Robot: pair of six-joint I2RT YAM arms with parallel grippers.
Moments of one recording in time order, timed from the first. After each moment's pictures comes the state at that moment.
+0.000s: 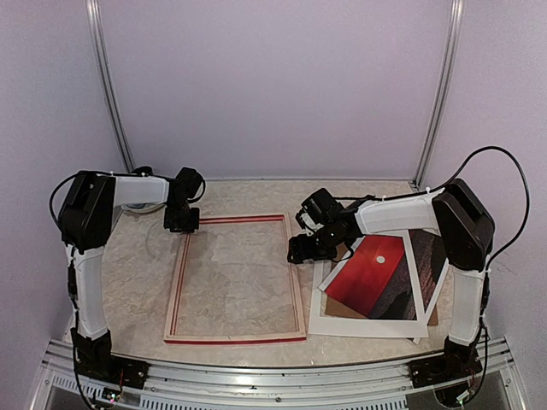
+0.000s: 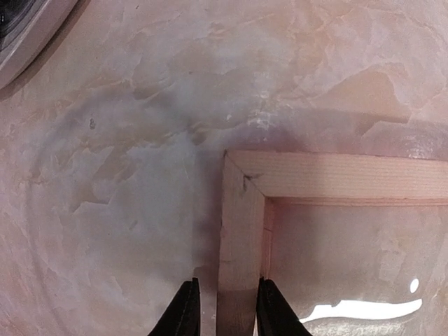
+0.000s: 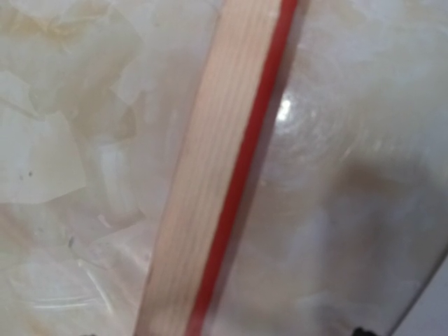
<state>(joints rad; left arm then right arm) -0.33 2.12 1.52 -0.60 -0.31 -0.37 0.75 2.01 1.35 -0.36 -0.09 0.44</state>
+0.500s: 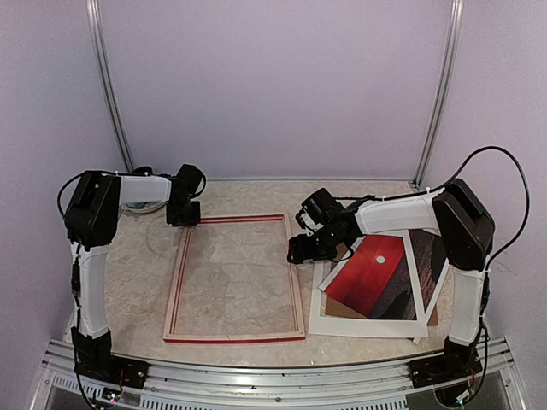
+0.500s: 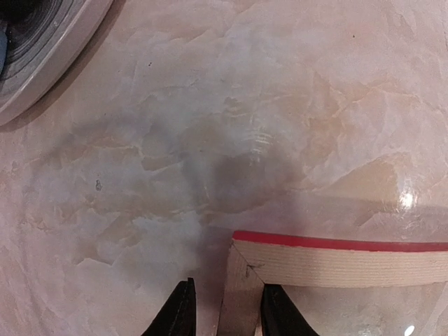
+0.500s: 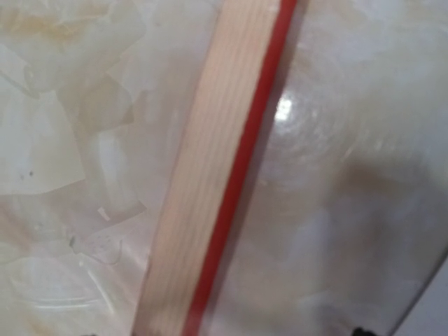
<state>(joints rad) -0.31 2.19 1.59 -0.52 -0.34 -0.42 0.75 2.01 1.35 -0.36 -0.09 0.44</state>
